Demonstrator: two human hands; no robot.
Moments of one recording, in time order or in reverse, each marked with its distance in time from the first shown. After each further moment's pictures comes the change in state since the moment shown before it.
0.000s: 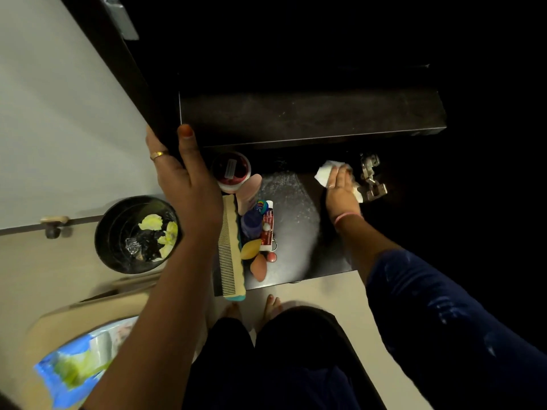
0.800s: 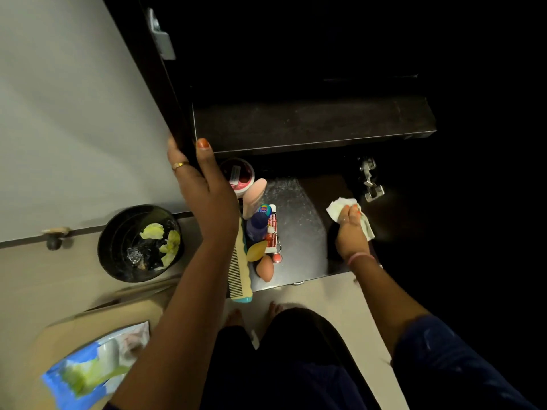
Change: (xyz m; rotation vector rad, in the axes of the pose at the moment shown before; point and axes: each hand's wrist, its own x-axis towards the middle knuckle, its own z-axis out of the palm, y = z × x) left_hand -0.009 0.002 0.002 -0.044 0.020 -0.077; right_hand -0.068 0.023 0.019 -0.042 -0.077 0.053
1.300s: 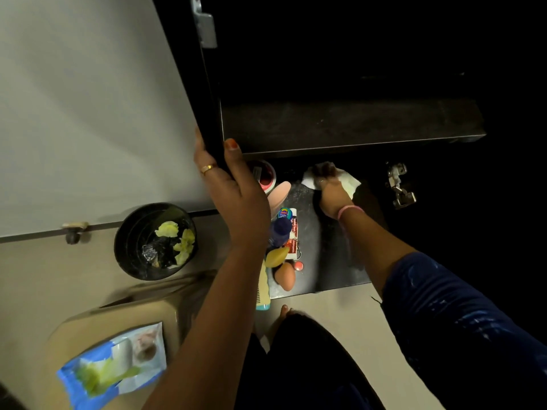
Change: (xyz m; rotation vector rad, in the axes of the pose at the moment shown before) left_hand 0.002 -0.007 0.006 -0.018 0.018 0.093; right_hand 0.084 -0.085 -0.028 0.198 -0.051 -0.344
